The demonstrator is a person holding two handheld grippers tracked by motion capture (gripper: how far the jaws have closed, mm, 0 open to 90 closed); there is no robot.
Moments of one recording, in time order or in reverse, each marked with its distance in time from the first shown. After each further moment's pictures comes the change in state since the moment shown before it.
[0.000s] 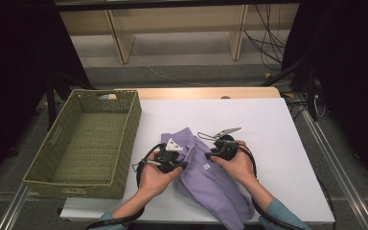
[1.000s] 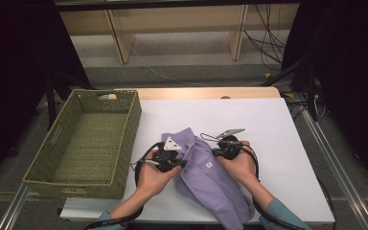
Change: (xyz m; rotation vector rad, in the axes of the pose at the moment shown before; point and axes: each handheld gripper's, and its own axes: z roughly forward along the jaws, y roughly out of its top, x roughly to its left) left arm 0.001 0.003 -0.008 -0.028 0.007 0.017; right arm -0.006 -0.005 -0.008 -0.031 -0.071 0.003
